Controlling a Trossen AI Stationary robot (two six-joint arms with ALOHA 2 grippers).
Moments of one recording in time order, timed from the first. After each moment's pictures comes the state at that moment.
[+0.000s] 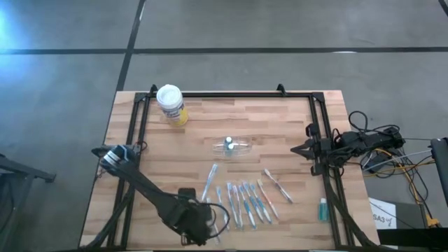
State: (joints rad) left arm -0.67 1.94 1.81 -1.31 -0.10 -0.78; right arm 0.28 0.06 0.22 -0.15 0.25 -0.10
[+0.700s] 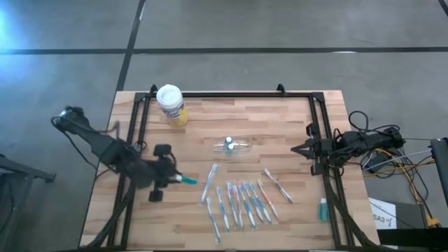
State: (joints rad) left arm -0.58 1.05 1.14 -0.87 -0.35 -0.44; right arm 0.28 0.07 0.22 -0.12 0.25 -0.15
